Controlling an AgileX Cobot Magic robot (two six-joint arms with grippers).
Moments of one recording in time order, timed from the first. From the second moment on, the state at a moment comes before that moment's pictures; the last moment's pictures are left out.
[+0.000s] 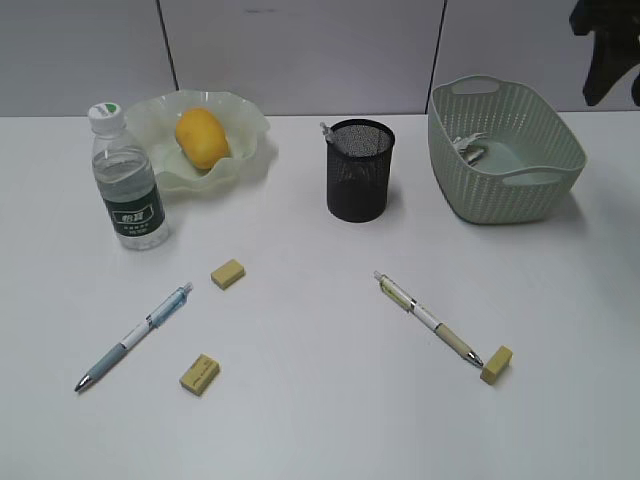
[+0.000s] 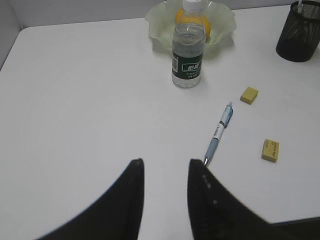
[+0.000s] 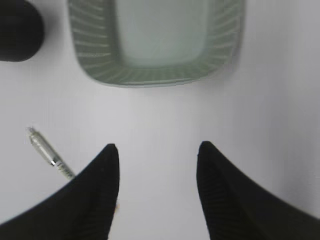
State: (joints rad) left arm -0.07 -0.01 -0.52 -0.05 1.07 0.04; right arm 0.12 1.86 -1.71 0.04 1.20 0.09
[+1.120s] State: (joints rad) left arm -0.07 -0.01 -0.52 -0.05 1.07 0.04; right arm 0.06 0.89 -0.97 0.02 1.21 -0.01
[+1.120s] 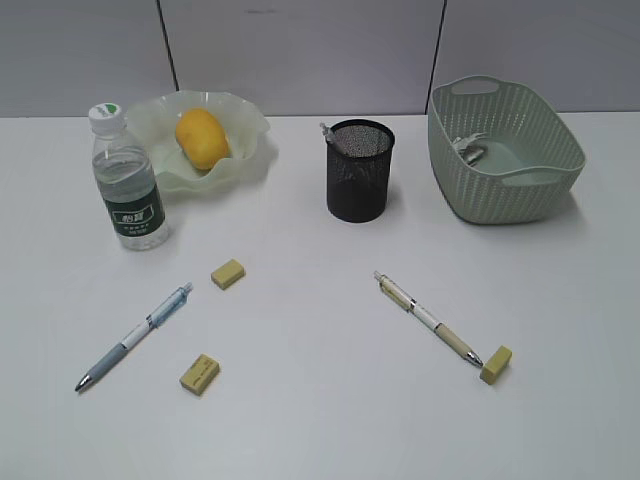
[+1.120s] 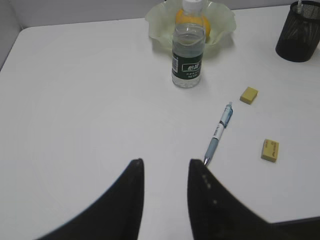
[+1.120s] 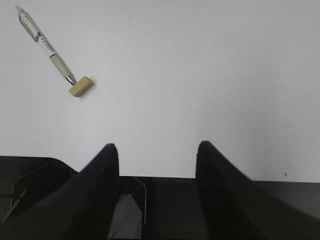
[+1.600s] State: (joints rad) left arm -0.07 -0.01 -0.52 -0.05 1.07 0.04; right arm 0.06 0.34 -0.76 0.02 1.21 -0.11
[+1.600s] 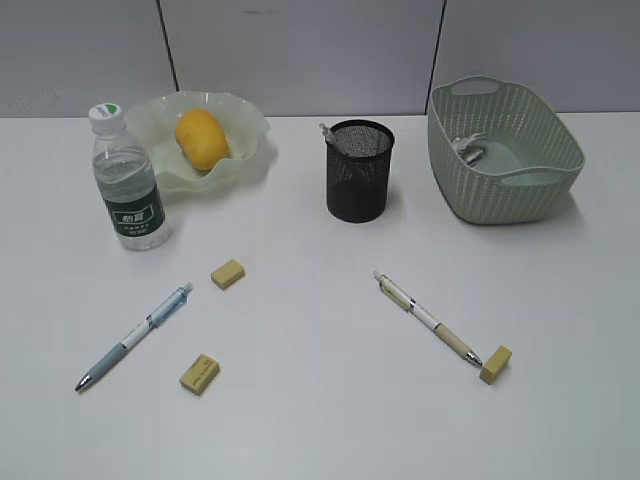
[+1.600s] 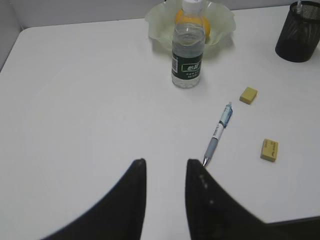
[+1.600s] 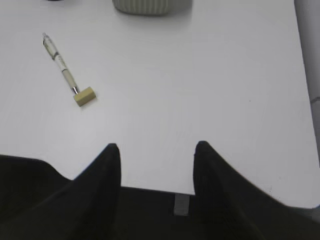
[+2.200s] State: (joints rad) left arm -0.07 -0.01 -0.52 -0.05 1.07 0.04; right arm 0.06 -0.01 -0.52 0.07 1.06 -0.13
